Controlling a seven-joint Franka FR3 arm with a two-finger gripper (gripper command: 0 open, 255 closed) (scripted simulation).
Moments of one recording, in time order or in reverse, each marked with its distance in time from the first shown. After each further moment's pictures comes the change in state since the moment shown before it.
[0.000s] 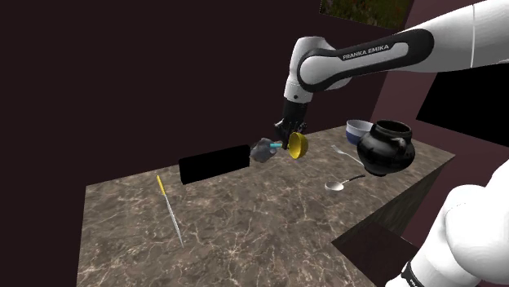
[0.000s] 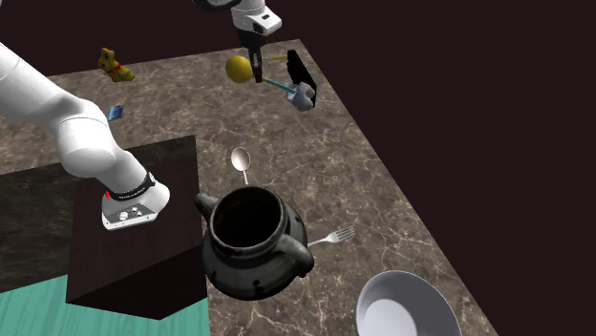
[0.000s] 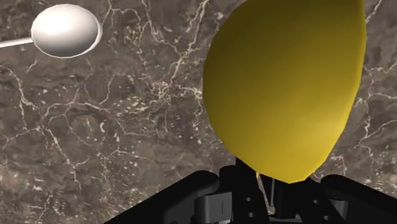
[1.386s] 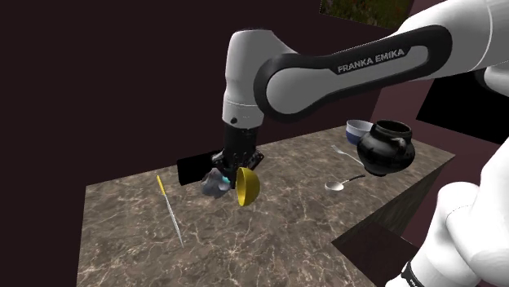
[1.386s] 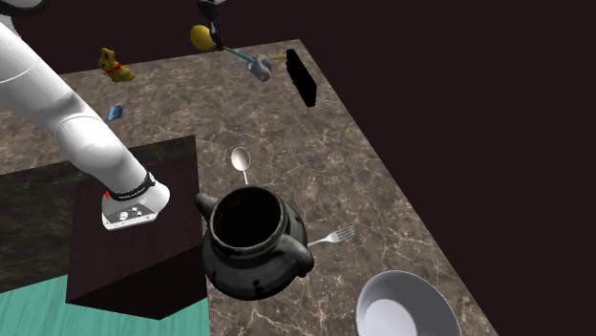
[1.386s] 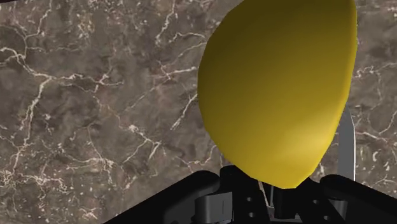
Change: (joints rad) arm 0.217 0.140 0.309 0.141 0.006 0.022 0.521
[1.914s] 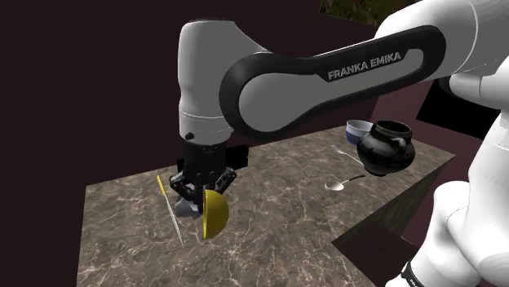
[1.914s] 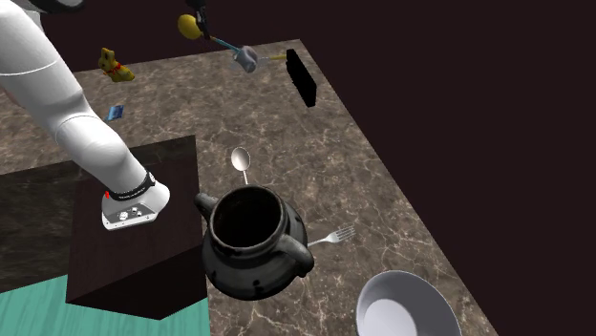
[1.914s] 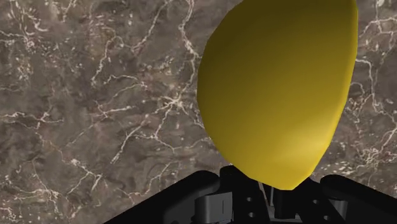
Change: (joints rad) arm 0.096 0.160 0.093 0.193 -0.066 -0.037 0.211
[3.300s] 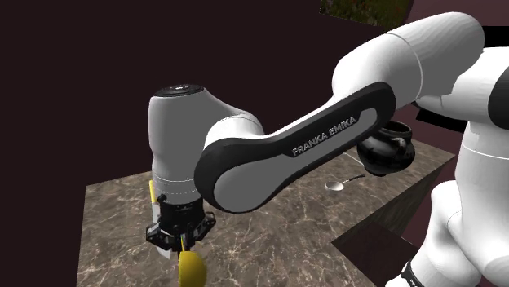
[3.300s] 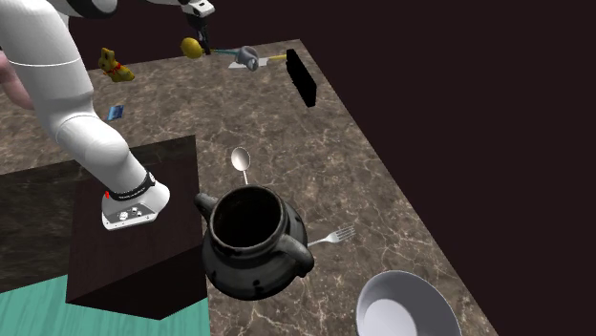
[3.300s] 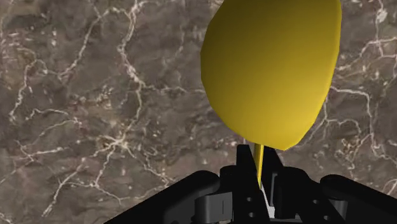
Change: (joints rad) arm 0.069 0.177 0.024 -0.005 -0.084 0.172 0.124
